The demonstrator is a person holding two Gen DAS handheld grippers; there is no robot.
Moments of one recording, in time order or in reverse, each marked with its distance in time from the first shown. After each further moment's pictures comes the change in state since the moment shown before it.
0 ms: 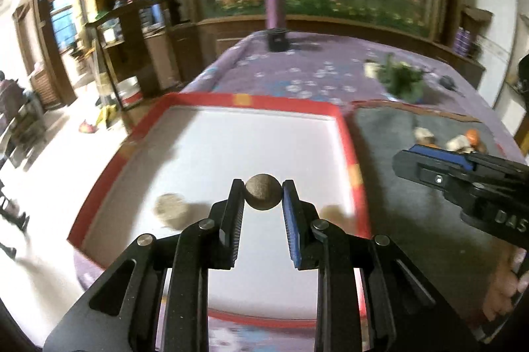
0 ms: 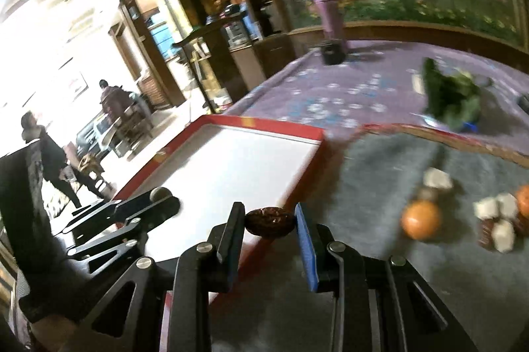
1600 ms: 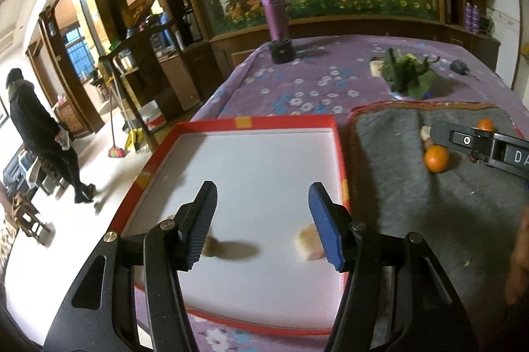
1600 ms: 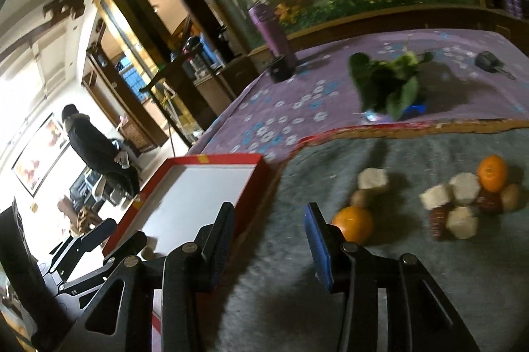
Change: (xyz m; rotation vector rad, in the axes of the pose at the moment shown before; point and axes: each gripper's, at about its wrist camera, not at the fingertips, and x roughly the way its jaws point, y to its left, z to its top) left arm -0.016 -0.058 0.019 0.132 -0.042 0.136; right arm -0.044 -0.080 0.000 0.236 -0.111 -0.055
